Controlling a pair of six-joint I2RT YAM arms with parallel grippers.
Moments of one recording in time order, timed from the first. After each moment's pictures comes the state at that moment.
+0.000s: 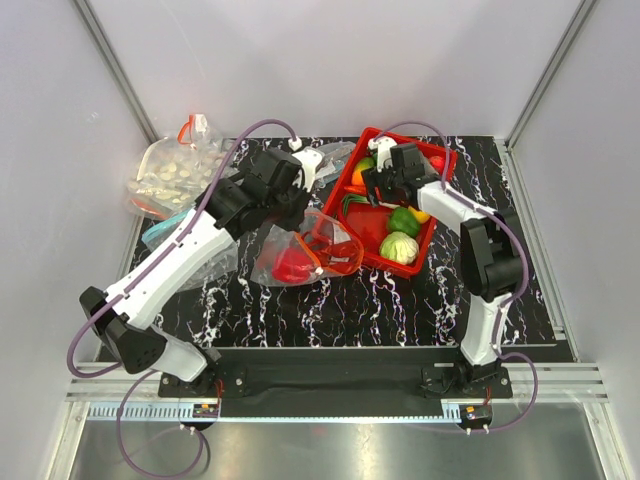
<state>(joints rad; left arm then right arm) -0.73 1.45 1.62 -0.95 -0.09 -0.15 0.32 1.93 1.43 -0.19 -0.09 -0.09</state>
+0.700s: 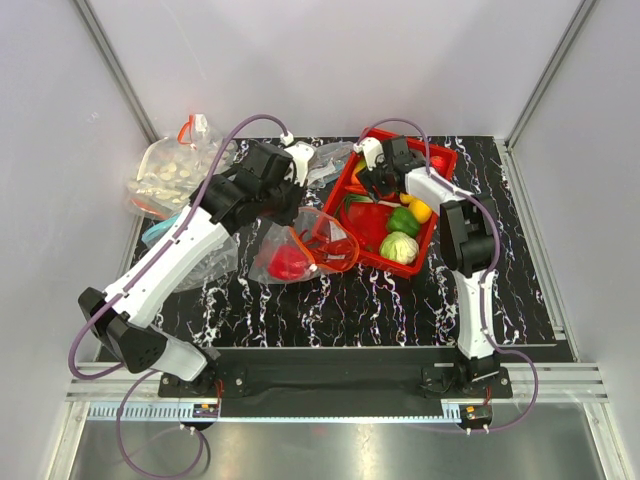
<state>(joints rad) -0.67 1.45 1.62 -0.95 -0.05 -0.13 0.30 2.24 1.74 -0.31 -0.10 -0.42</state>
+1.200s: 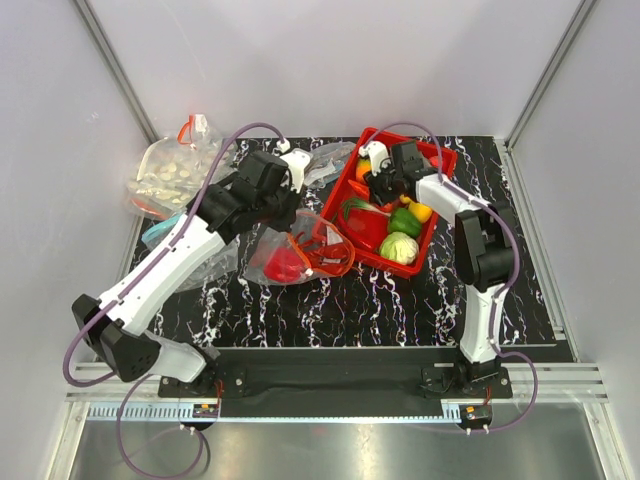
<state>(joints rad) -0.66 1.41 1.53 -0.89 -0.04 -0.12 0.30 2.07 1.55 -0.30 -0.25 -0.39</state>
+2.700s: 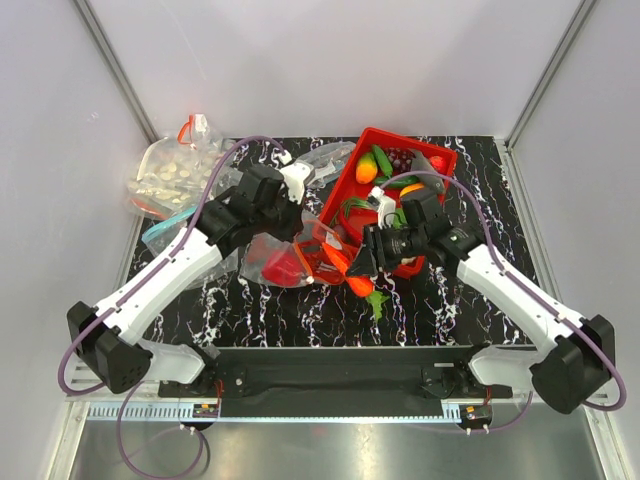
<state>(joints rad) -0.66 1.32 1.33 -0.70 0.06 -0.11 0.56 1.22 1.04 -0.56 -0.65 0.37</state>
